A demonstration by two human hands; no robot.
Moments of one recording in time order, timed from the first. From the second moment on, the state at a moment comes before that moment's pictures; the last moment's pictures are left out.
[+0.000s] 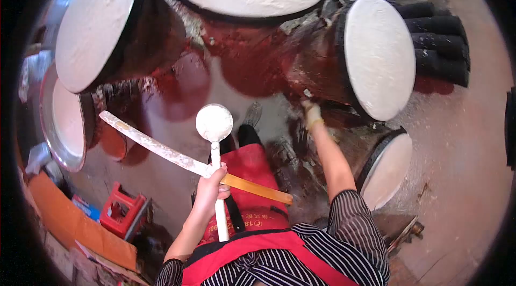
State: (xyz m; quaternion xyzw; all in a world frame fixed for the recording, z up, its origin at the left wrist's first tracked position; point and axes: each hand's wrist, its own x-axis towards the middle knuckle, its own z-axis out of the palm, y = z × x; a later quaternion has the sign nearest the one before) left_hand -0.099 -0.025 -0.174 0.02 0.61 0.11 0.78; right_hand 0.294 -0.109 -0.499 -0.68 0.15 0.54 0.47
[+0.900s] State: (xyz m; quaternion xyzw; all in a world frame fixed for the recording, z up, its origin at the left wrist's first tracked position) left_hand -0.059 -0.026 -0.132 0.19 0.59 0.06 0.78; right_hand 0.194 -0.116 -0.256 -0.52 -0.40 0.66 0.35
